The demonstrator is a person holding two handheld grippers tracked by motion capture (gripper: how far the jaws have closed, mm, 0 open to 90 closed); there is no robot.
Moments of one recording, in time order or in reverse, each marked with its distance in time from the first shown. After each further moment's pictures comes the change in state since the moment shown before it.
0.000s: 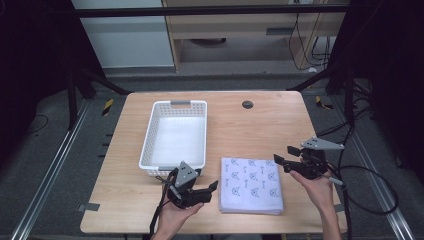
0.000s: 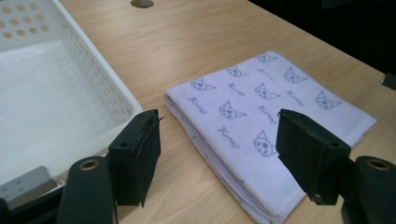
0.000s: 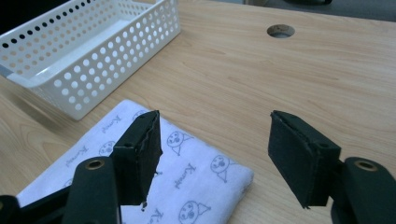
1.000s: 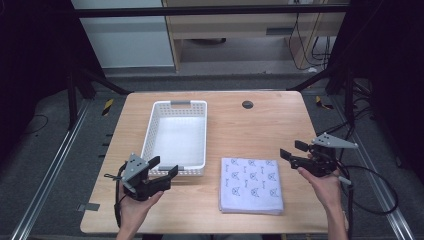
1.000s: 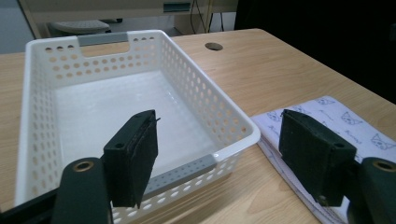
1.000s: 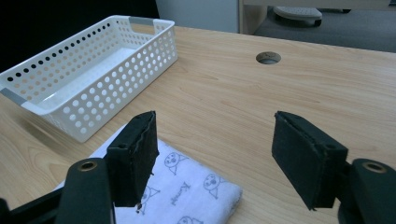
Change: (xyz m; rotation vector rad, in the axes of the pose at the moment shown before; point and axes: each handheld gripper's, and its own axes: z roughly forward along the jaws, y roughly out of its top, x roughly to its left) left arm 0.069 0.001 -0.073 -0.167 0.138 -0.081; right arm -0.006 0.012 -0.022 -0.092 -0.007 0.011
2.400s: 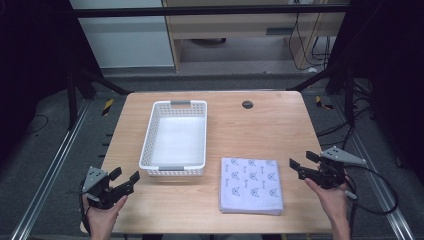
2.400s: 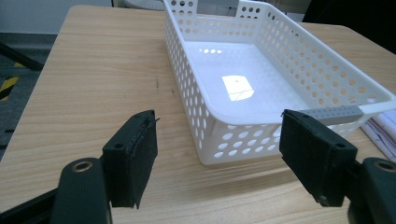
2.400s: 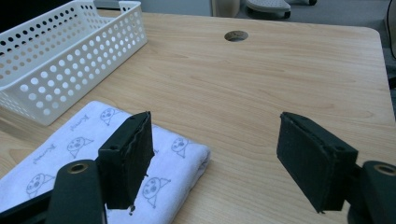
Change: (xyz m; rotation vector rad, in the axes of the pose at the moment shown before) left arm 0.087 -0.057 -0.043 0.002 0.201 -0.146; right arm -0.012 -0.037 -0.015 0.004 -0.104 0.030
